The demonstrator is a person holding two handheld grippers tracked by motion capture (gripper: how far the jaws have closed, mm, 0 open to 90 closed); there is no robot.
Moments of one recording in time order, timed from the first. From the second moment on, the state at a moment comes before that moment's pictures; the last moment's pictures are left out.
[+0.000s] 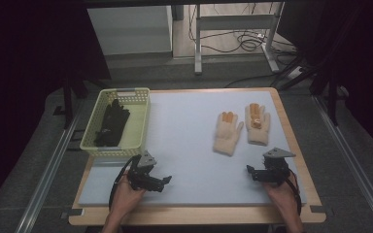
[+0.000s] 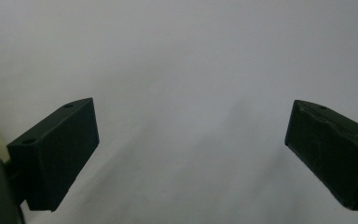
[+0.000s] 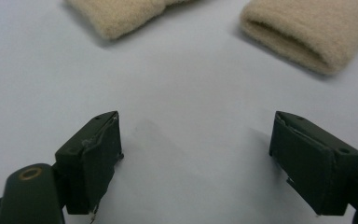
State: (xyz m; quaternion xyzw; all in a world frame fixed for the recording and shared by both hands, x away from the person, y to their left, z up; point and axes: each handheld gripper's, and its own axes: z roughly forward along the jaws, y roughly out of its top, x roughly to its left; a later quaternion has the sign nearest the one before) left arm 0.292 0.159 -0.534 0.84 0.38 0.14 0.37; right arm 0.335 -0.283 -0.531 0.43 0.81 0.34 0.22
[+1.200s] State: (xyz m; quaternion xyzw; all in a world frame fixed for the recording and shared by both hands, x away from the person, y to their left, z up) left arm 0.294 0.165 -0.552 0.83 0.40 0.14 0.35; right arm 0.411 -0.219 -0.490 0.37 0.83 0.37 0.19
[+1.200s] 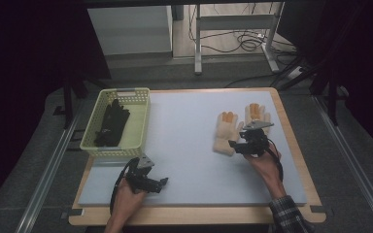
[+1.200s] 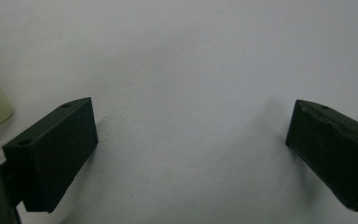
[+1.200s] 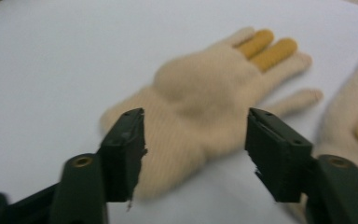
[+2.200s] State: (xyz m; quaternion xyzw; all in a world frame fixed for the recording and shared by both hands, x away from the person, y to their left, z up) left arm 0.294 0.165 -0.552 0.84 0.40 0.14 0.35; right arm 0.429 -0.191 -0.485 0.37 0.83 0.38 0.15
